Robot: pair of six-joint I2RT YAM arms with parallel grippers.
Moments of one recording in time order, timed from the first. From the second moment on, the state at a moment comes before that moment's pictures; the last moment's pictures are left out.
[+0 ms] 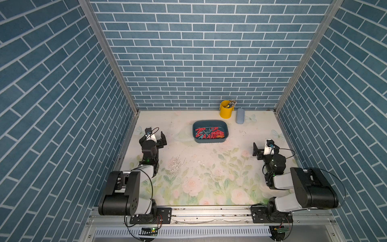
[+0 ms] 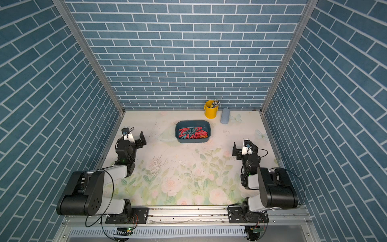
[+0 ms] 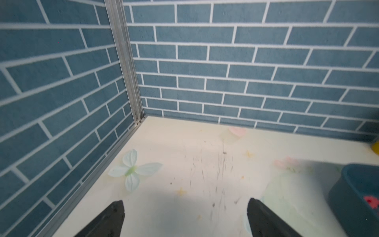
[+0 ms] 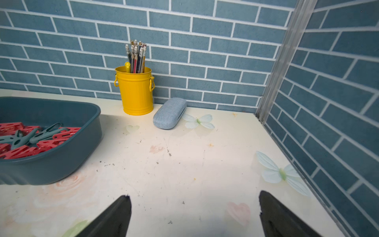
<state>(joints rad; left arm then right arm) -0.04 1.37 0.49 0.73 -0.25 -0.09 0.01 1.41 0.14 1.22 -0.05 -0.09</state>
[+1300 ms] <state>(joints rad) -0.42 2.02 1.45 -0.17 -0.16 -0.46 0.24 1.33 0.63 0.41 -0.06 0.36</state>
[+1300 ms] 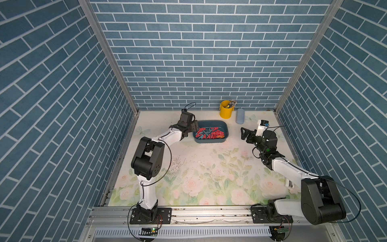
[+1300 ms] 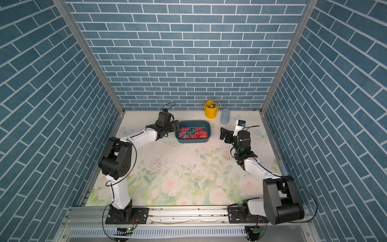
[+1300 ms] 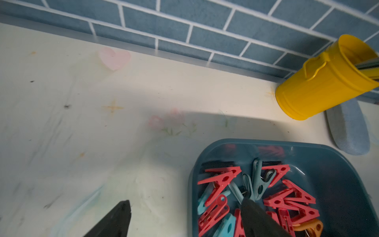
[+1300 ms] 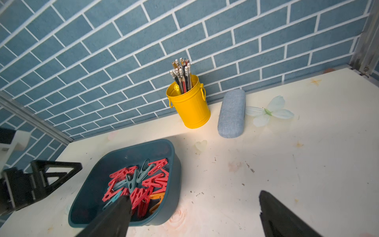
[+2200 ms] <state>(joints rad) -0.46 2.11 1.53 -0.34 -0.21 -0.43 0.32 1.37 0.66 0.35 -0.01 0.33</state>
